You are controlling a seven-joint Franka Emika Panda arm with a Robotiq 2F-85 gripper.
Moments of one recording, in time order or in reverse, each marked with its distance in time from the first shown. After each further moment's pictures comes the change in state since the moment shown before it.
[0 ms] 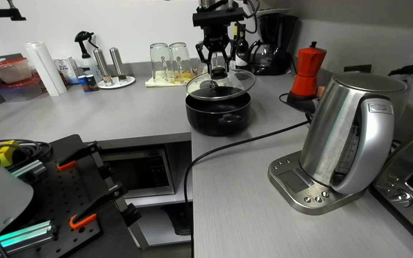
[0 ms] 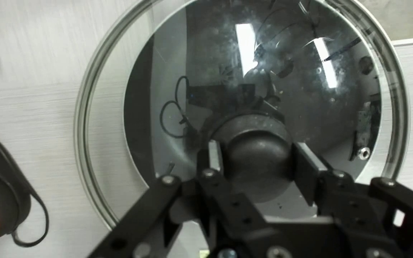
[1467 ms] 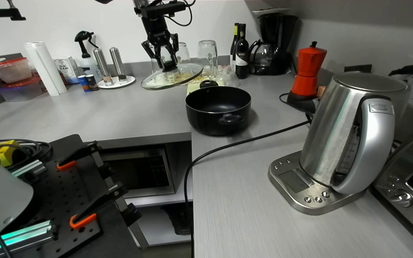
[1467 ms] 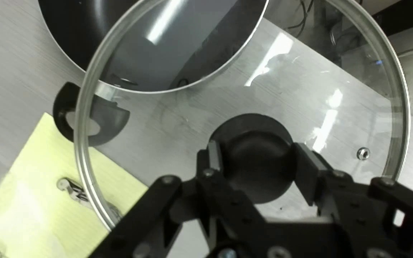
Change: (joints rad) arm 0.255 -0.144 0.115 -0.197 -0.247 -0.005 -0.139
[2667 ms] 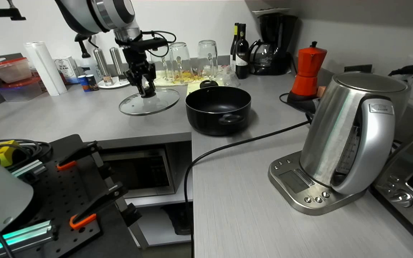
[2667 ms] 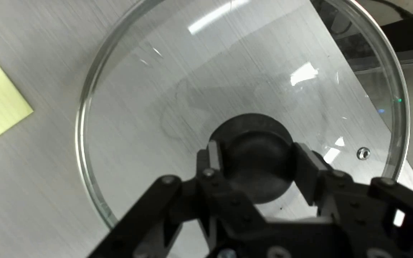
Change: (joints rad) arm 0.052 0.112 0.053 -0.126 -0.058 0.180 -0.175
